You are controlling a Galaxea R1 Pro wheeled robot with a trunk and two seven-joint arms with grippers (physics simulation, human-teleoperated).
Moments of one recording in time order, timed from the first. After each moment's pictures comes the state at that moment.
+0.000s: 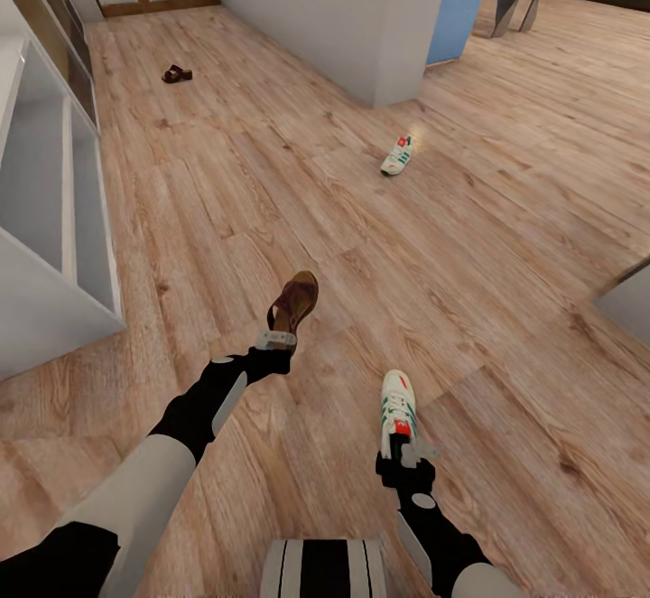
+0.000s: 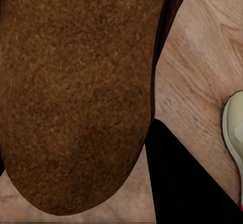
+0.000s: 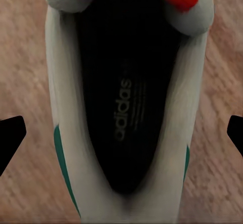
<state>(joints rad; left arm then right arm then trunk) -0.86 -0.05 -0.20 -0.73 0.16 0.39 -0.22 -0.55 0.14 0.07 -0.44 -0.05 -0.10 -0.25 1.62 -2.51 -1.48</state>
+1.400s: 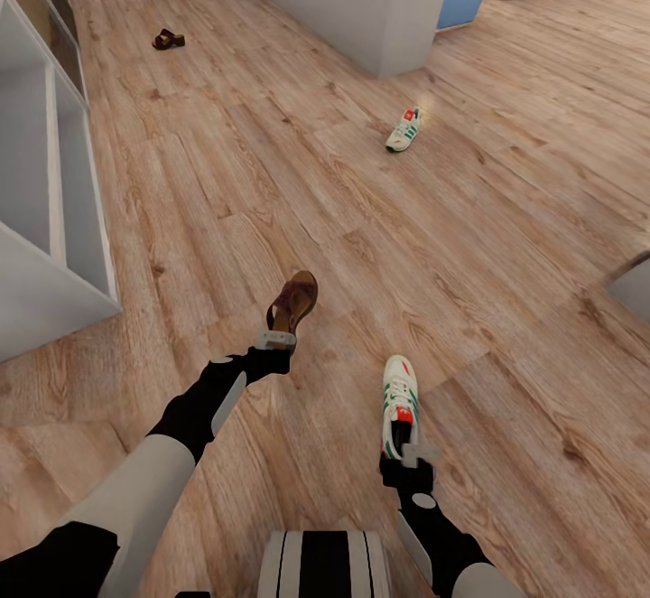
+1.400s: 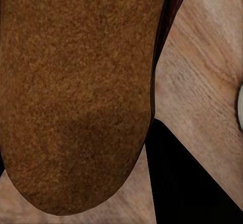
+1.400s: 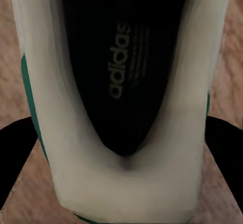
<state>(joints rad) -0.86 -0.05 -0.19 -0.73 0.16 0.39 -0.22 -0.55 0.14 0.07 -0.44 -0.04 -0.10 -0.26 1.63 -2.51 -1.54</state>
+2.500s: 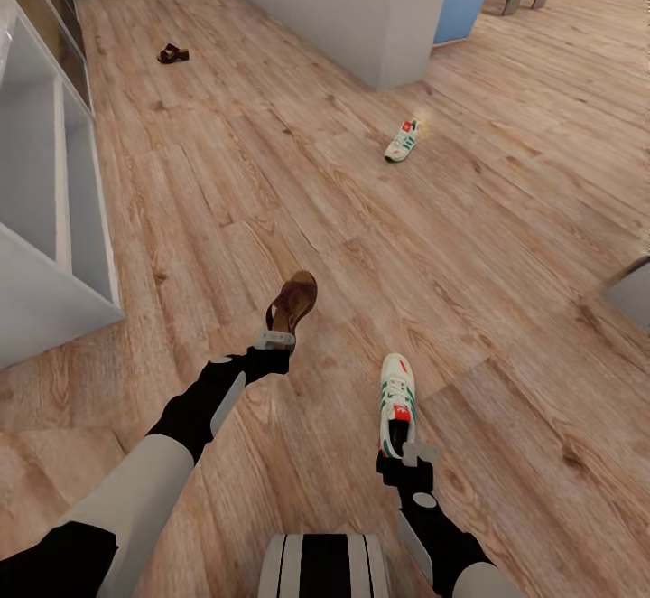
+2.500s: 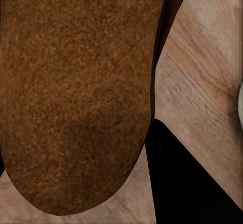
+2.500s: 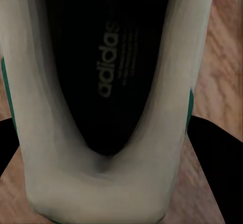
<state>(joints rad) -0.86 -0.05 -0.20 -0.73 0.16 0.38 -0.22 -0.55 0.14 0.07 -0.44 -0.04 -0.11 -0.25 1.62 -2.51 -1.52</state>
